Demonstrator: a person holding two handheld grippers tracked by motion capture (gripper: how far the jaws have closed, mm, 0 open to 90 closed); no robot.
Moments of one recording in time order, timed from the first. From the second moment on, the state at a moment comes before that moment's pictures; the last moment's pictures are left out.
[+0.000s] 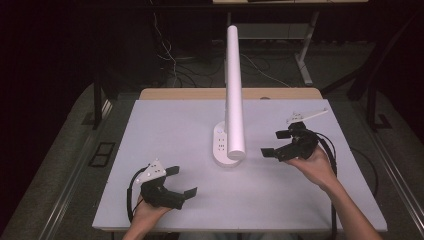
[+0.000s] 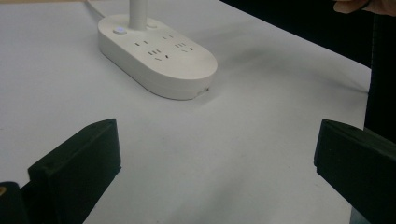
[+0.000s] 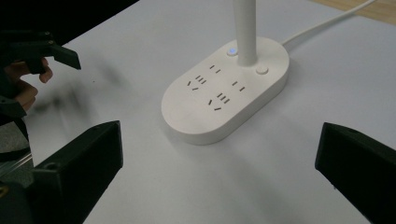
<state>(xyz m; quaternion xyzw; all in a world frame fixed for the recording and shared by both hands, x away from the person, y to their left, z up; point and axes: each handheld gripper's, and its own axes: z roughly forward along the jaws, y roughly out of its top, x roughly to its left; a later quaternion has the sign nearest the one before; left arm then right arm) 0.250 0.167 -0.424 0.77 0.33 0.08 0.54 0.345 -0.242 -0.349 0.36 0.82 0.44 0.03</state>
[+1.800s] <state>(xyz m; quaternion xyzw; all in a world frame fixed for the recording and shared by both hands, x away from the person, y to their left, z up) 0.250 0.169 -0.423 0.77 0.33 0.08 0.54 0.437 -0.192 -0.375 0.38 0.83 0.41 0.03</state>
